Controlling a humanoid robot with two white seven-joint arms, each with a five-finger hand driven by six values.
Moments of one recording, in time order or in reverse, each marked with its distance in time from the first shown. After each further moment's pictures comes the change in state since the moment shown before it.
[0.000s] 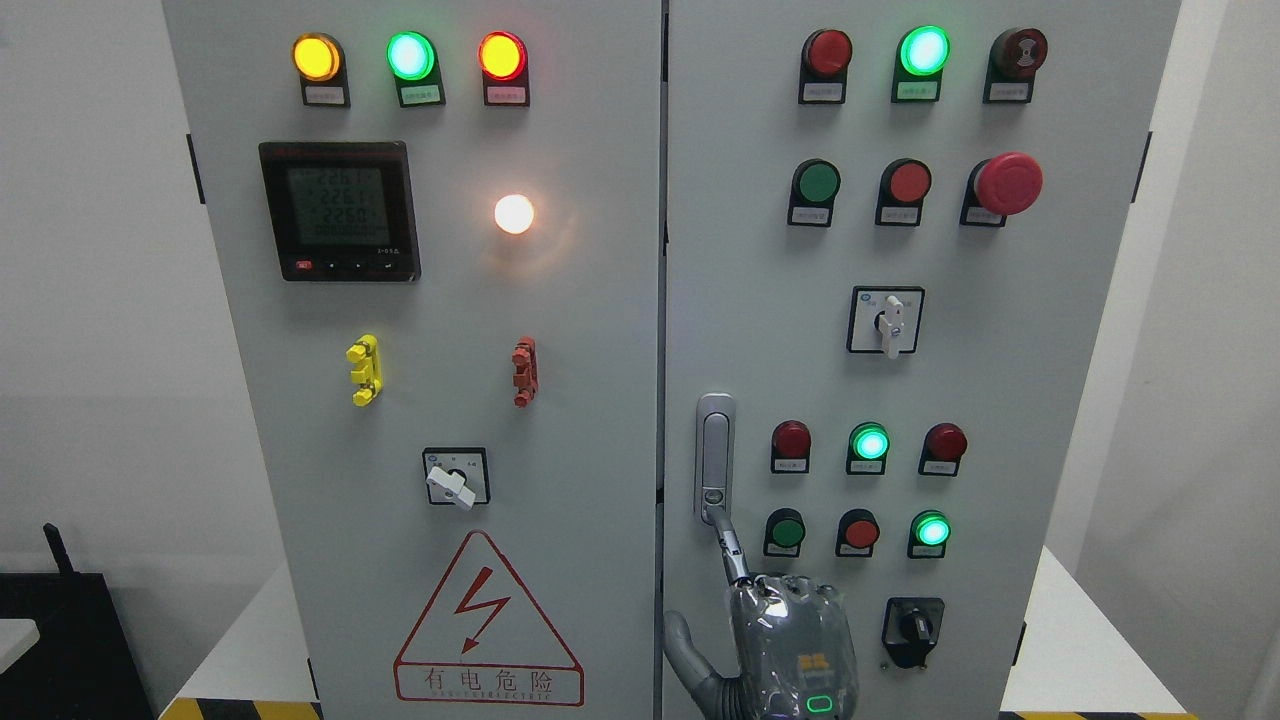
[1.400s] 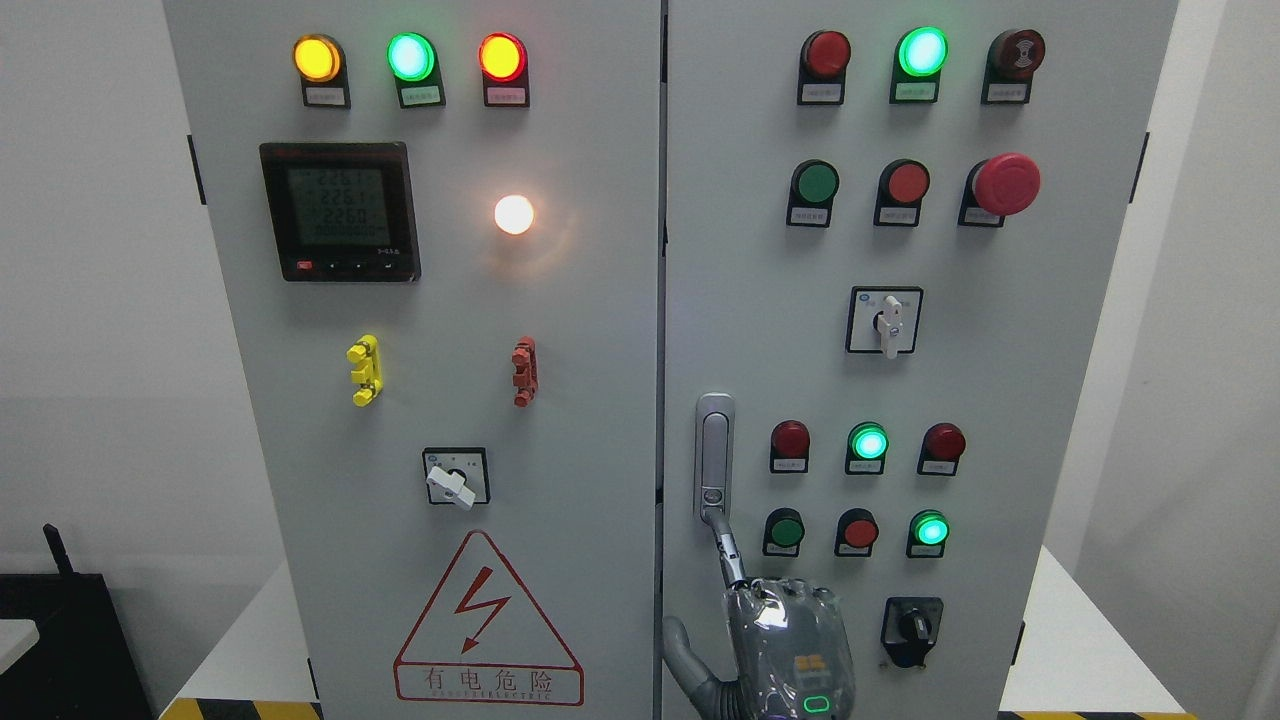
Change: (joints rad) left arm 0.000 0.000 0.000 0.000 0.000 0.000 0.000; right arm 0.002 0.001 -0.001 0.004 0.001 0.000 0.023
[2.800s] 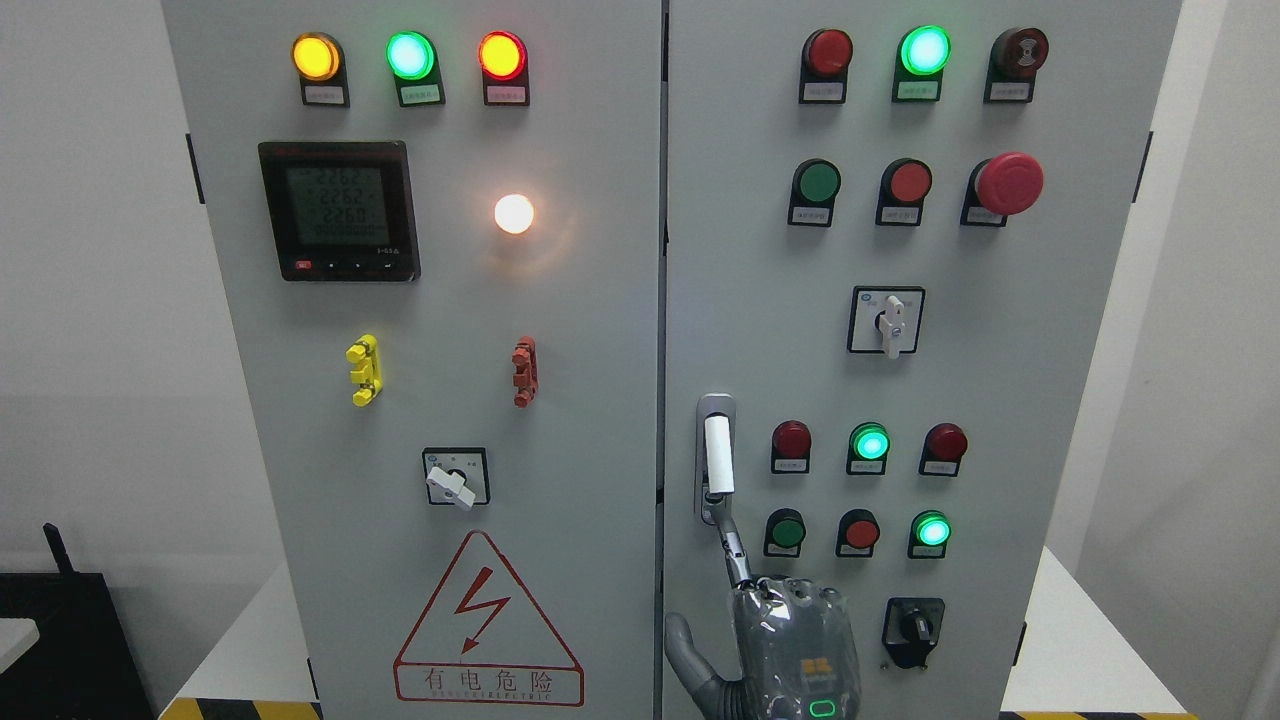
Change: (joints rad) left arm 0.000 0.000 0.000 0.000 0.000 0.000 0.000; right arm 0.013 0.000 -0.001 -0.015 -0.006 -0.014 -0.073
